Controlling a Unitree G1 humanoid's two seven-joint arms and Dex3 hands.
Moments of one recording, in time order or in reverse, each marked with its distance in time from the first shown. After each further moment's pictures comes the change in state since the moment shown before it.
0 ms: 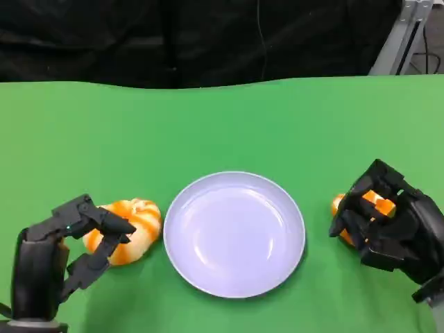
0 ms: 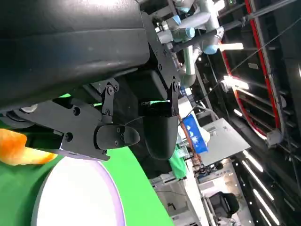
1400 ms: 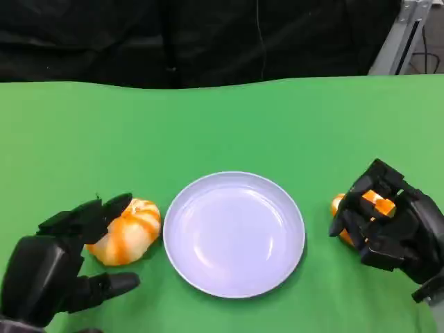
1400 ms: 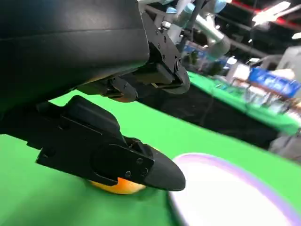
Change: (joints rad) left arm 0.036 0.205 -0.043 -0.084 0.832 0.260 0.470; right arm -0.003 0.000 -0.001 0.004 0.000 0.001 0.001
